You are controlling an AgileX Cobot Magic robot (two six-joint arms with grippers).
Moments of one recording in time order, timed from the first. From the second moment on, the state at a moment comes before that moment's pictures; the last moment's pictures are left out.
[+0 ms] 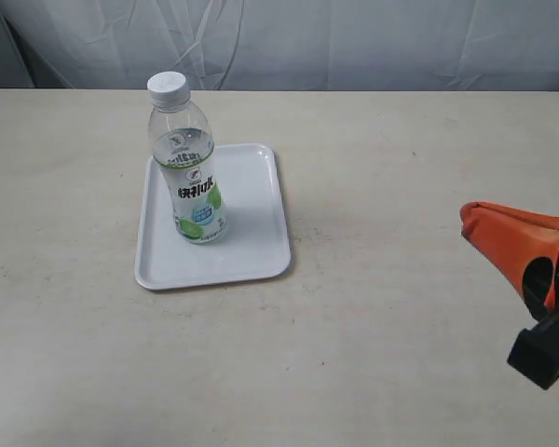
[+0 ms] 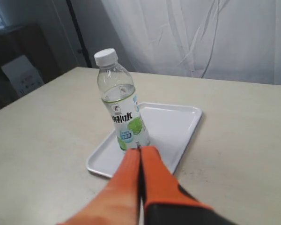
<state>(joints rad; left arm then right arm) 0.02 0.01 0.00 0.00 0.21 0.09 0.83 0.52 -0.23 0.11 -0.03 0.06</state>
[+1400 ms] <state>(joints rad) 0.02 0.01 0.00 0.00 0.21 0.09 -0.03 0.06 0.00 0.05 0.35 0.05</state>
